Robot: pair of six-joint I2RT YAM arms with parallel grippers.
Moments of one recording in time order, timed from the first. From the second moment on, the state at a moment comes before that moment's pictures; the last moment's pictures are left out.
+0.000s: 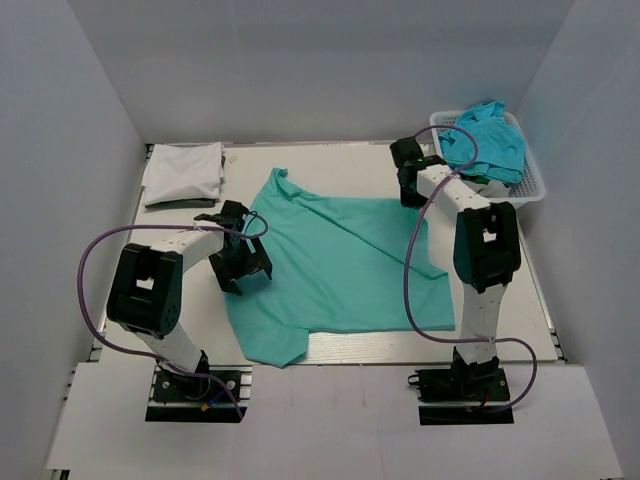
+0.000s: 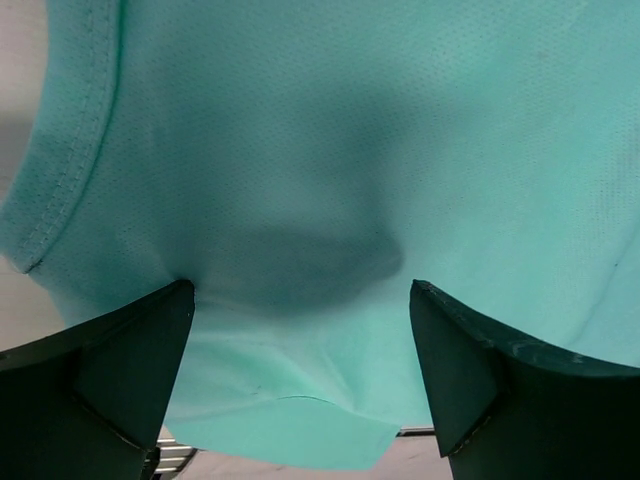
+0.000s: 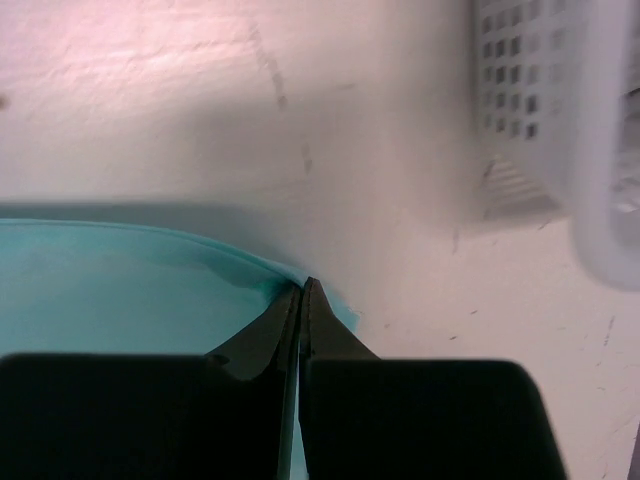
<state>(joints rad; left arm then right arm) -0.26 1.66 0.95 -0.71 0.09 -0.69 0.34 2.03 1.63 -0.74 0.43 0.25</state>
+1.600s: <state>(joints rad) -0.30 2.44 2.12 -0.68 0.17 -0.51 0.29 1.88 1.27 -0.58 0.02 0.29</state>
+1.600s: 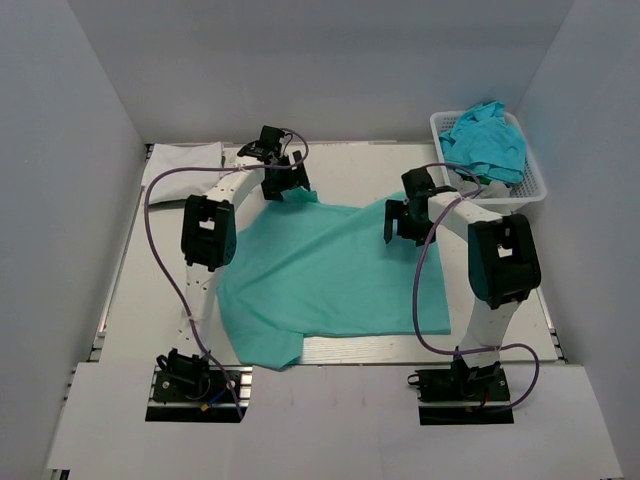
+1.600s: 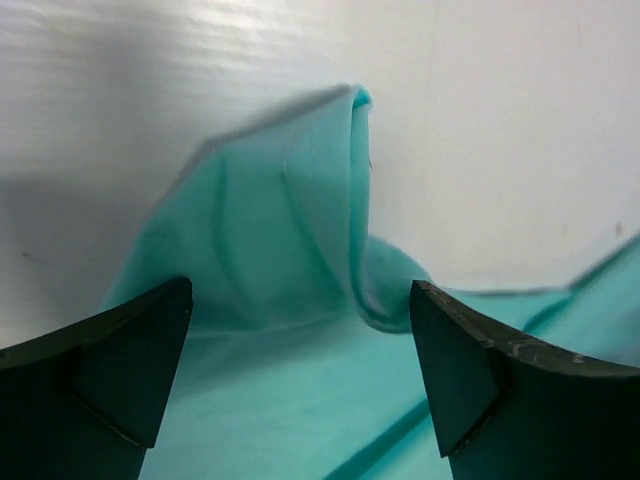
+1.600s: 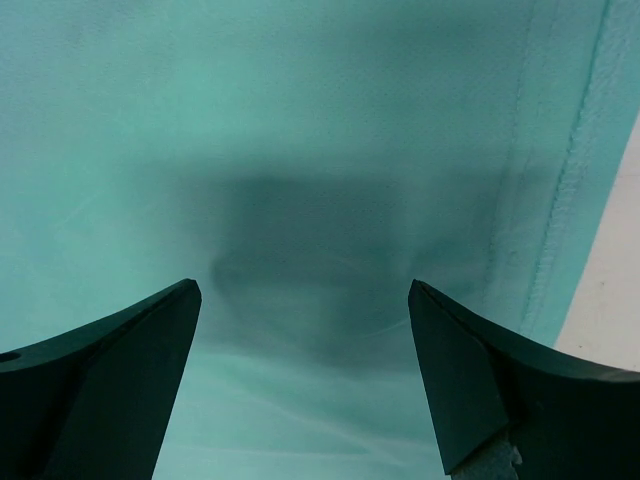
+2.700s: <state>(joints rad) -0.19 2.71 2.51 -0.36 0.02 -0.69 0.21 2.20 1.79 -0.61 -0.10 0.16</state>
